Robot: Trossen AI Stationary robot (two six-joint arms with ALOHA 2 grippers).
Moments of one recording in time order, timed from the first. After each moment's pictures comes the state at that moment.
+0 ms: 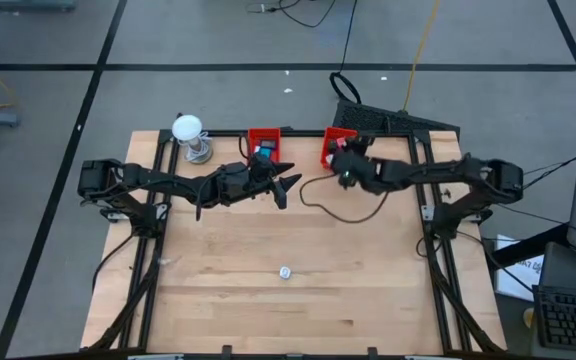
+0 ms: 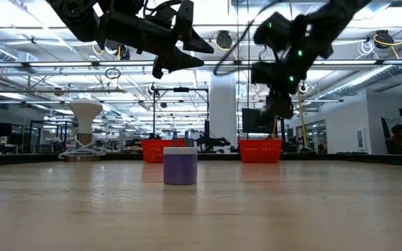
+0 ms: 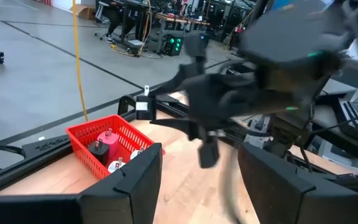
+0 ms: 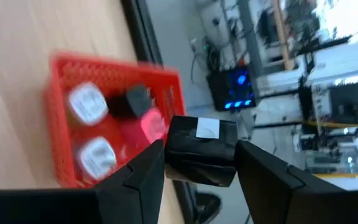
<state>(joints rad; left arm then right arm) 0.12 1.54 0.82 0.64 -0.29 -0.29 -0.28 1.46 0.84 -0.16 0.85 -0.48</state>
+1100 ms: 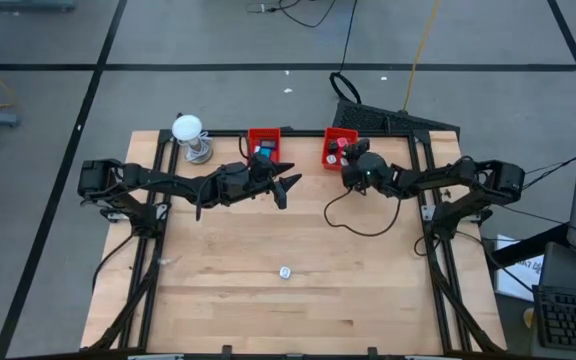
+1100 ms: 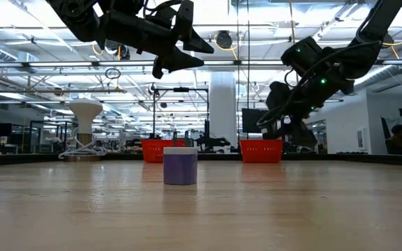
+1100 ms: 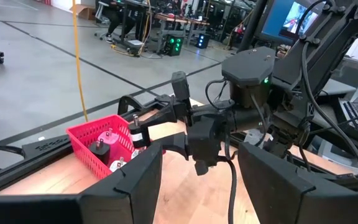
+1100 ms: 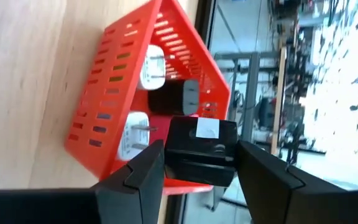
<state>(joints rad) 0.12 1.54 0.82 0.64 -0.29 -0.29 -0.46 1.46 0.46 0.47 0.51 -1.15</state>
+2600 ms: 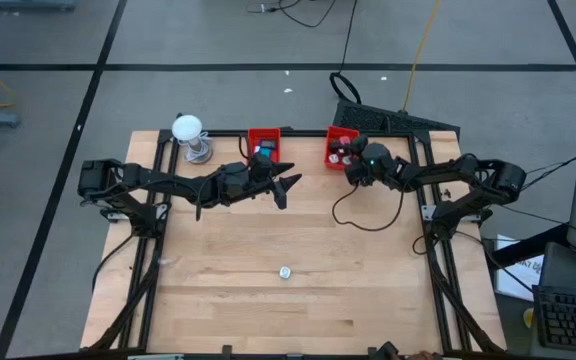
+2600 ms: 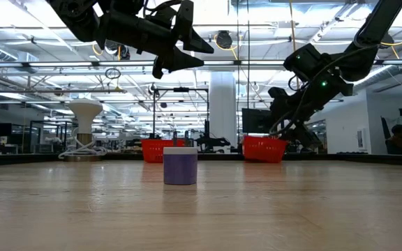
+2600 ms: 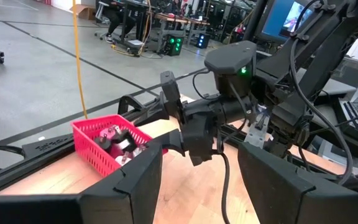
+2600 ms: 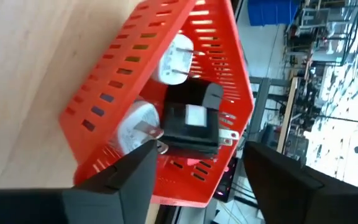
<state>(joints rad) 0.12 1.54 0.82 0.64 -0.29 -0.29 -0.58 1.46 0.47 0.46 0.31 -1.35</state>
